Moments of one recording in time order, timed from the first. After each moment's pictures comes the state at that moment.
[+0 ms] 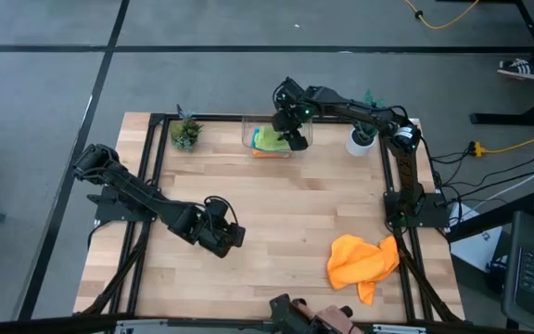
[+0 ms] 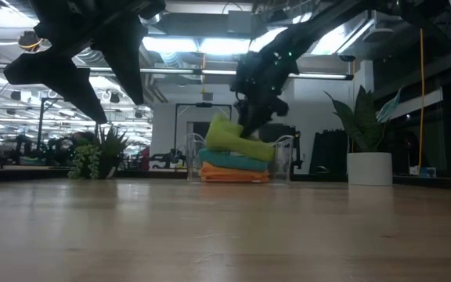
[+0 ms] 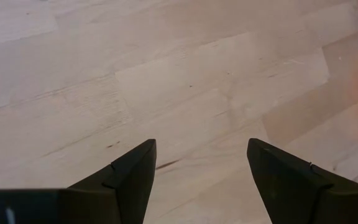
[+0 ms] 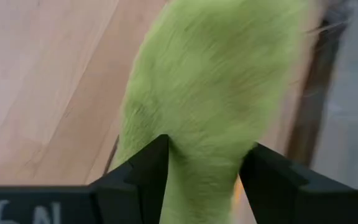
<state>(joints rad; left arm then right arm) -0.47 1.55 1.04 -0.70 -0.44 -1.69 -0.58 2.05 1.72 -0.76 -0.32 -0.92</state>
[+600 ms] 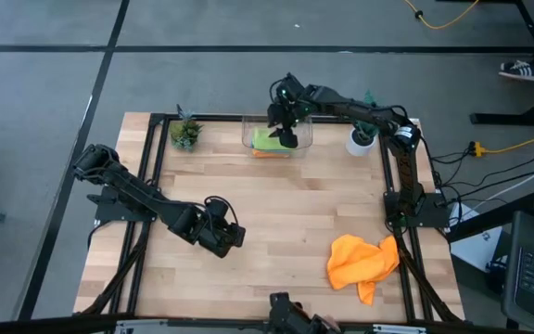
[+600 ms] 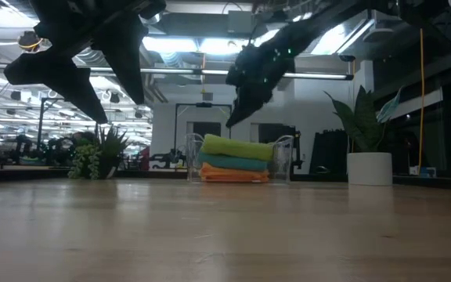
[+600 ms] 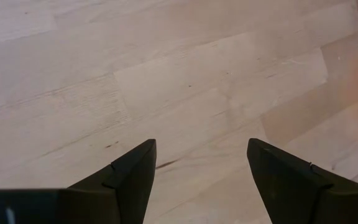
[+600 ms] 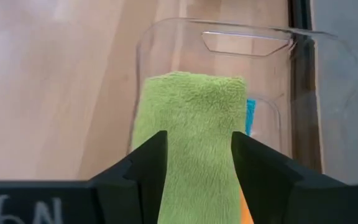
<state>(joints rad) -0.47 1.55 1.04 -0.69 -0.44 -1.69 -0.59 2.06 1.75 -0.67 -0.42 -0.60</state>
